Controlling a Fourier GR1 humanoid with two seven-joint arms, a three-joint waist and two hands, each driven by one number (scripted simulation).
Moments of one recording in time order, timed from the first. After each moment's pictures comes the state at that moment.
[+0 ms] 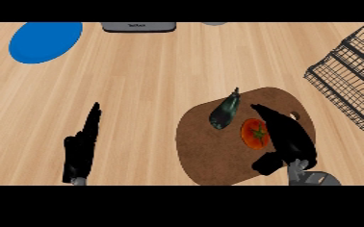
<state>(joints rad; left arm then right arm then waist) 0.07 0.13 -0.11 -1.41 -0.02 0.23 0.00 -0.07 -0.19 0.26 -1.74 0.84 0.40 0.63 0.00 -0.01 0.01</state>
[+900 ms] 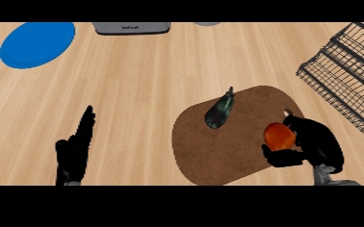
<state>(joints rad) 0.10 0.13 -0.07 -1.43 -0.02 0.21 0.00 0.01 -0.29 0.13 -1.59 0.95 0.19 0.46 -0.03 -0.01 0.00</state>
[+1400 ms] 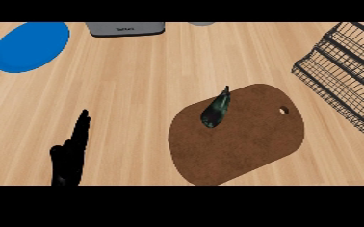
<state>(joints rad) 0.14 0.13 -0.06 -1.46 -0.03 0.22 0.00 0.28 -0.43 -0.36 -1.77 0.67 0.16 0.49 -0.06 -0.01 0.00</state>
